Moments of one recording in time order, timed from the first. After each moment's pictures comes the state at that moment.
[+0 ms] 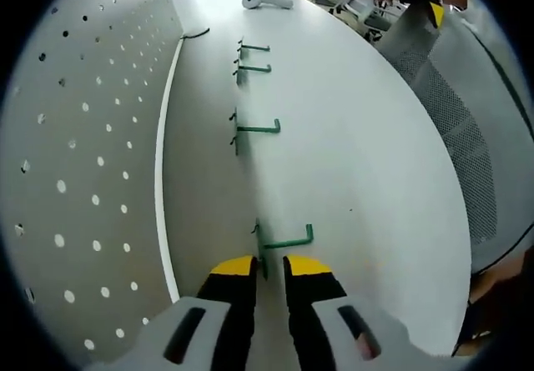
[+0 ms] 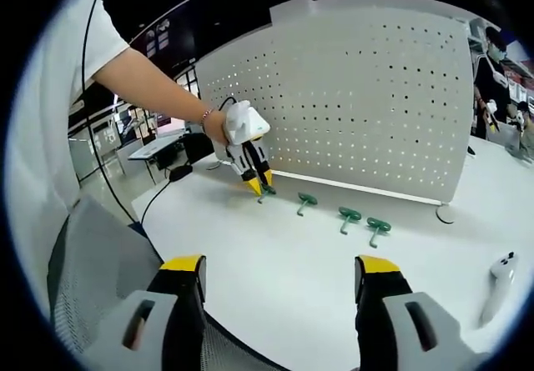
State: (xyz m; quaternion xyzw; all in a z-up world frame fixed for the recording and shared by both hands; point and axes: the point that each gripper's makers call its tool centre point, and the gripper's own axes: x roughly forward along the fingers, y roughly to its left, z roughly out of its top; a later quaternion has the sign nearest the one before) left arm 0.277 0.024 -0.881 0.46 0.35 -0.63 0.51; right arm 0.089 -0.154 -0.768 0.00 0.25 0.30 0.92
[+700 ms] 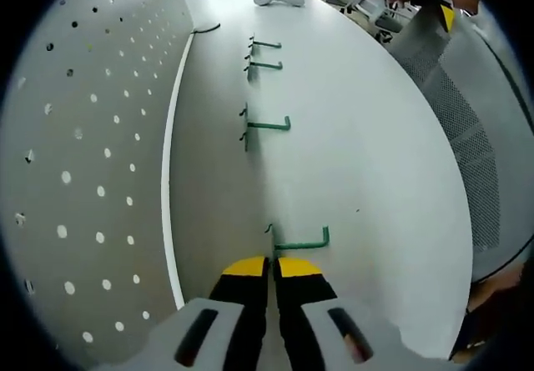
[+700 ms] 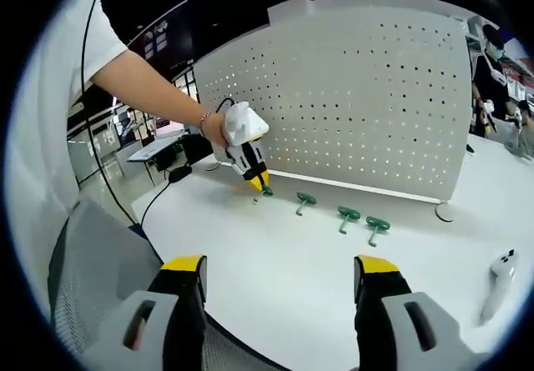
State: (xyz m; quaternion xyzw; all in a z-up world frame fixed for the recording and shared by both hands) left arm 0.282 0.025 -0.881 0.46 0.36 -0.61 0.53; right arm 0.089 -0.155 -0.768 0.00 0.25 0.29 0.92
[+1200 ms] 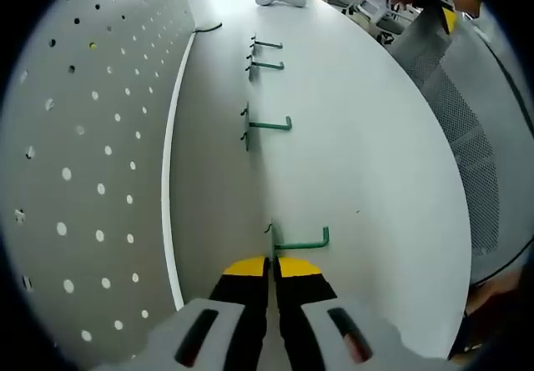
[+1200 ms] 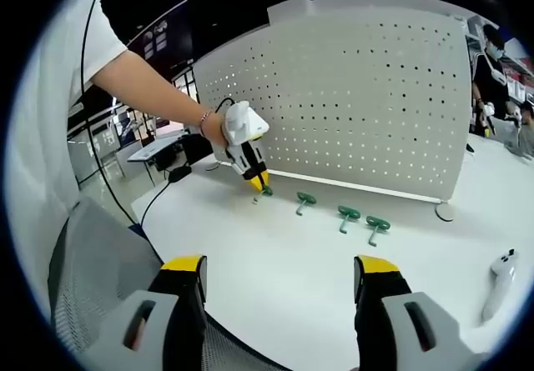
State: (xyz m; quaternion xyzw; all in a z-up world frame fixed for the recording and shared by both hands) left arm 0.280 0.025 -0.881 0.45 0.37 -0.61 0.53; right arm 0.089 -0.155 -0.768 0.00 0.25 0.29 0.92
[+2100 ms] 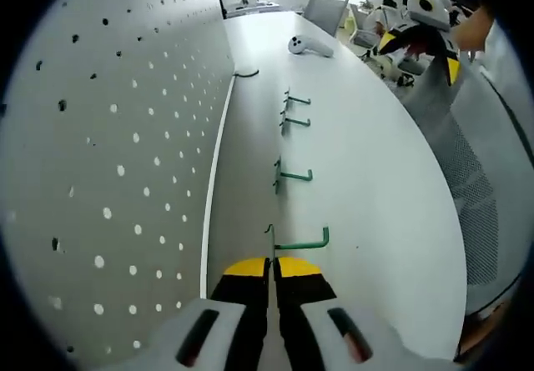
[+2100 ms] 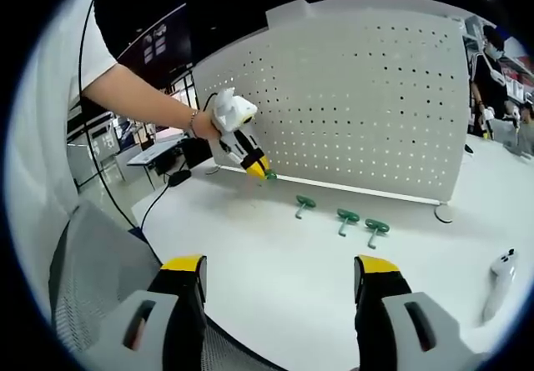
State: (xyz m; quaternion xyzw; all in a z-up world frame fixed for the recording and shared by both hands) left arm 0.291 0.009 -0.830 0.38 0.31 -0.61 0.63; right arm 0.091 -0.156 -0.765 0.01 0.24 0.29 0.93
